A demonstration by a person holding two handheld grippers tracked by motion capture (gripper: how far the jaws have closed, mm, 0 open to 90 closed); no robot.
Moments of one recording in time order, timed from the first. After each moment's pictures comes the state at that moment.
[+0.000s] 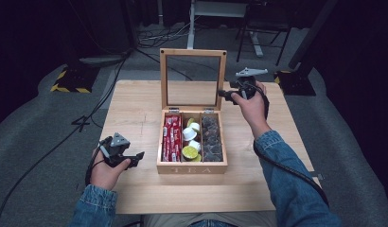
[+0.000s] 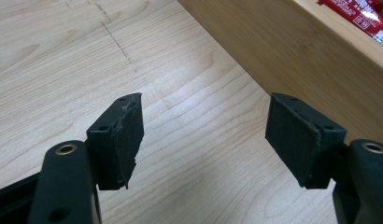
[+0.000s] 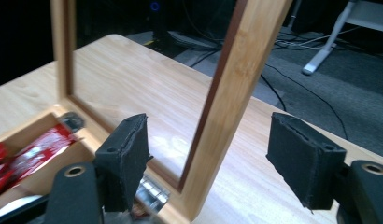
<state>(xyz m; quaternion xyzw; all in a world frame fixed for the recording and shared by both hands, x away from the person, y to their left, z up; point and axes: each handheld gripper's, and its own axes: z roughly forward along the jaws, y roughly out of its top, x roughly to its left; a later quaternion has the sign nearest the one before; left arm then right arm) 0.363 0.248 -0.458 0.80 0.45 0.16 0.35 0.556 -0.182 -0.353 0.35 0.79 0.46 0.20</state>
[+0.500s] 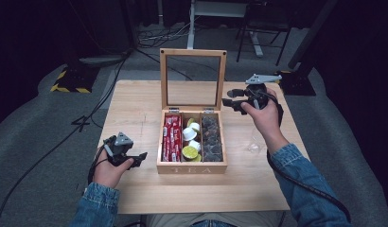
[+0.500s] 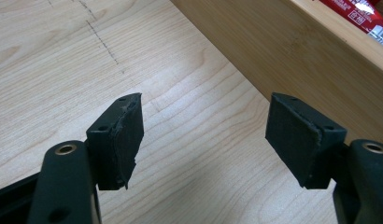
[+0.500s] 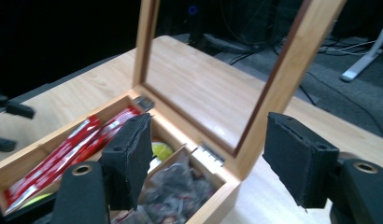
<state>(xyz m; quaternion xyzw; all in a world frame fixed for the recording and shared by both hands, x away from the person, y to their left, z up) 0.367 0.241 -0.460 0.81 0.44 0.15 0.34 0.500 -0.197 -0.331 0.31 0.81 0.48 0.15</state>
